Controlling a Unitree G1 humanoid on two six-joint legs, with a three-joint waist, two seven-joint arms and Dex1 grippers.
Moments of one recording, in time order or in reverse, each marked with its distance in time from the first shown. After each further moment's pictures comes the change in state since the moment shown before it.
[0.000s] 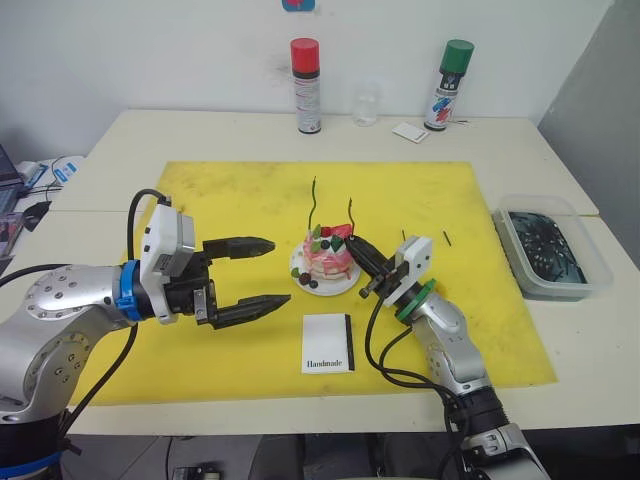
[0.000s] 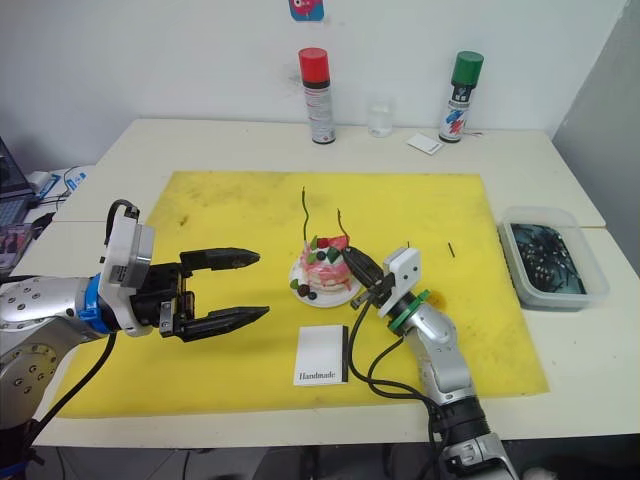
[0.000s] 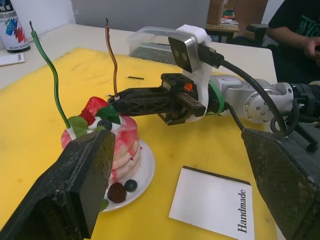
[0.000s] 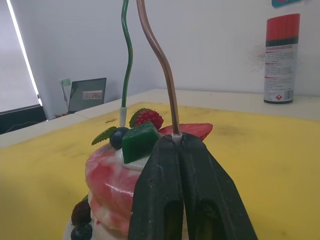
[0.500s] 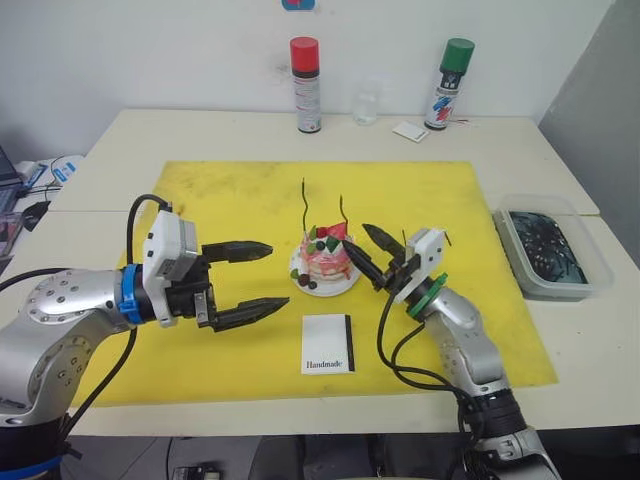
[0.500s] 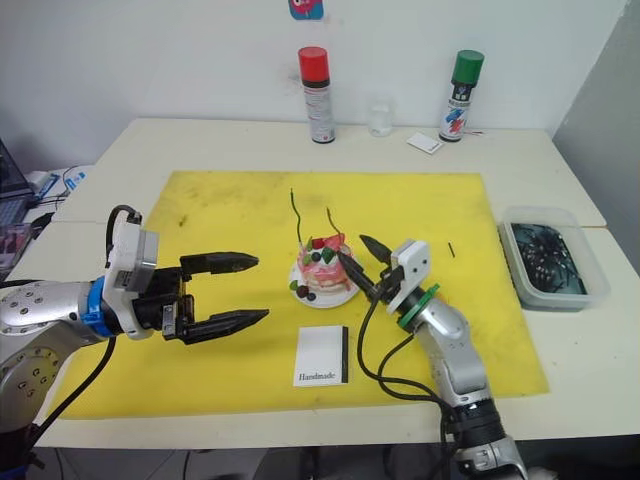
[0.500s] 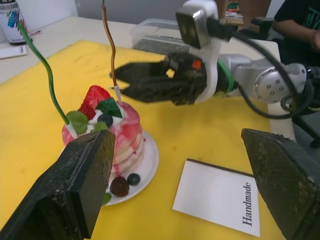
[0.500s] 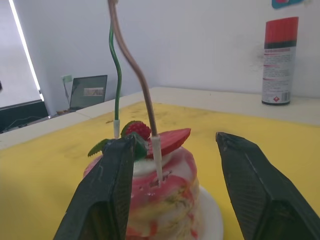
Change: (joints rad) left arm 0.023 0.000 -0.006 0.015 0.040 -0.010 0.007; right arm 0.012 -0.086 -0.033 -0.184 0.045 0.176 -0.006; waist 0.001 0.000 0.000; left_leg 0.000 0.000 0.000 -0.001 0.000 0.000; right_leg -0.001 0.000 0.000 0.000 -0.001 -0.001
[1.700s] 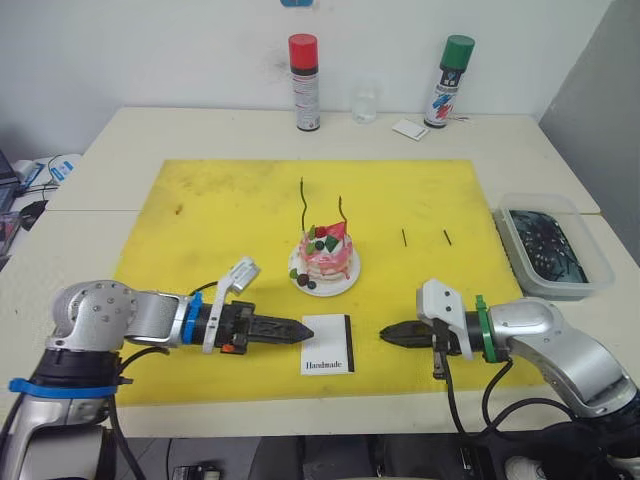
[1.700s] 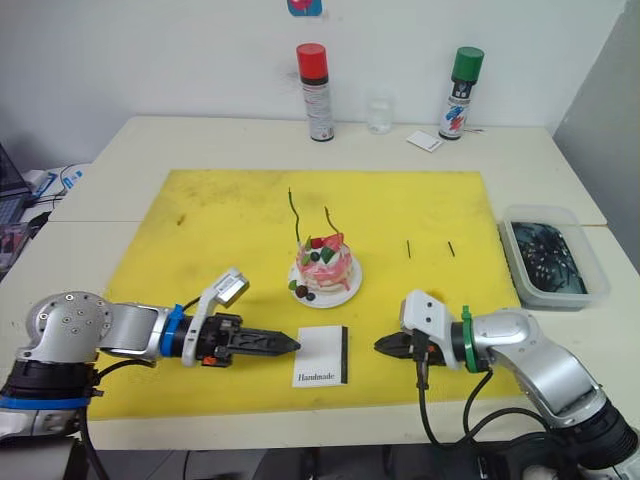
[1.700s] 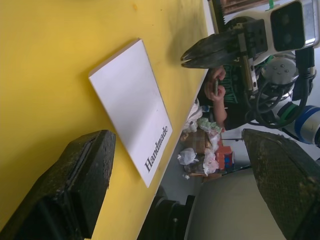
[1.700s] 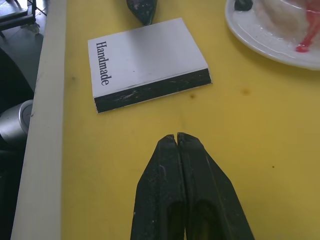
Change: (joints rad) left arm -0.301 -0.148 -0.187 0.444 -0.549 1.029 0.438; right arm 0.032 -0.635 0.171 -0.388 0.068 0.545 0.399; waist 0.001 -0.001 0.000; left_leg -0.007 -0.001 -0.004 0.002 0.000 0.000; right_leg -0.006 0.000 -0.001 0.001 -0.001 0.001
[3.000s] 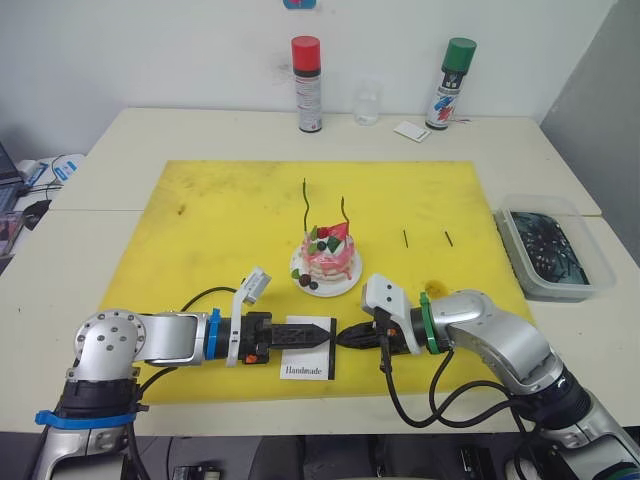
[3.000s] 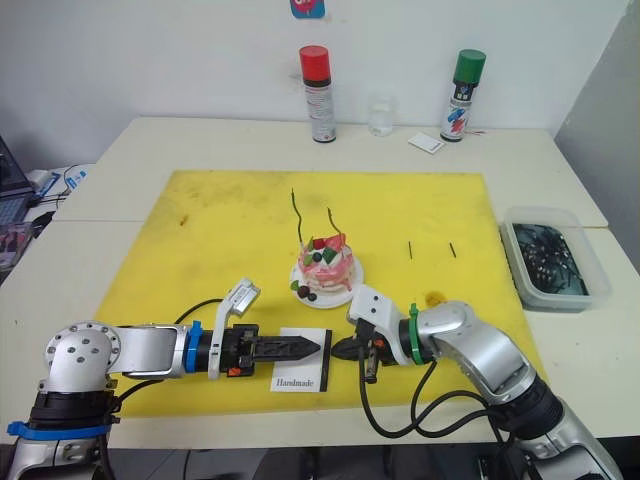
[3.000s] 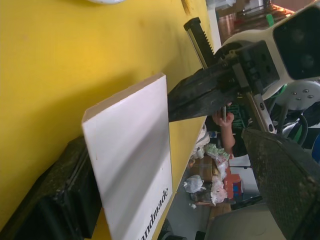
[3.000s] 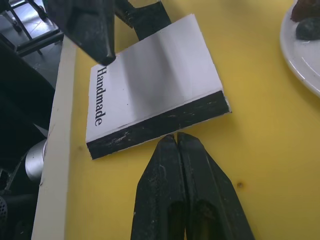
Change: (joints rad) left arm 0.138 -0.114 0.061 -0.097 -0.209 -0.077 0.343; right arm -0.171 0.258 0.139 0.072 -0.034 0.256 -0.049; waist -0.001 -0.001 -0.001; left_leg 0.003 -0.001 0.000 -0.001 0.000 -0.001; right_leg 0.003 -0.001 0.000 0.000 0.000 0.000
